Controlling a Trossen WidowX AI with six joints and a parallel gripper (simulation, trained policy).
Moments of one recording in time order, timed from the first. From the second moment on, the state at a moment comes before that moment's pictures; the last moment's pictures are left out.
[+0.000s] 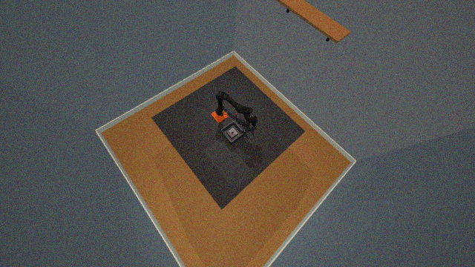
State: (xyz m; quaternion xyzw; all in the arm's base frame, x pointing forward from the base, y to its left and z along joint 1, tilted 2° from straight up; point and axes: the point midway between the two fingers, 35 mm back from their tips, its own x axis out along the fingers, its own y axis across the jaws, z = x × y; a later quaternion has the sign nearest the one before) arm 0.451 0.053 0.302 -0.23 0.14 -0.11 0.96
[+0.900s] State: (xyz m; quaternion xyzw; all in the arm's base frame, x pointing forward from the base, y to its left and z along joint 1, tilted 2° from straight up) arm 0.298 0.116 0.196 0.09 0.45 -0.10 0.88
